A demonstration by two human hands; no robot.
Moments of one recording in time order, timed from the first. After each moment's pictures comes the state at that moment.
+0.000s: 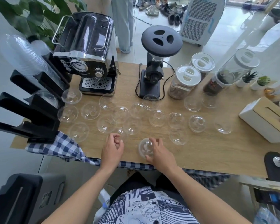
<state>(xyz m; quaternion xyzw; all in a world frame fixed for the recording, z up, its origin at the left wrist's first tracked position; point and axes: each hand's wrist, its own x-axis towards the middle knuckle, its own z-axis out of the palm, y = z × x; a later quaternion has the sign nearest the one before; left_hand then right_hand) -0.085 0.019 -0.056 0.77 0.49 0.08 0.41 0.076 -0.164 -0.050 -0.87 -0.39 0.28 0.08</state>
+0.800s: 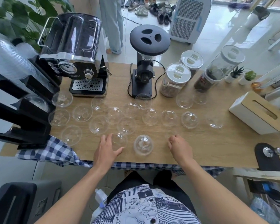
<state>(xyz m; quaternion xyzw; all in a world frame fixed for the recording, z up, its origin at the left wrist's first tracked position) -0.081 0.027 -0.047 0.87 0.41 -0.04 0.27 0.146 -0.220 -0.046 -0.94 -0.26 0.20 0.03</state>
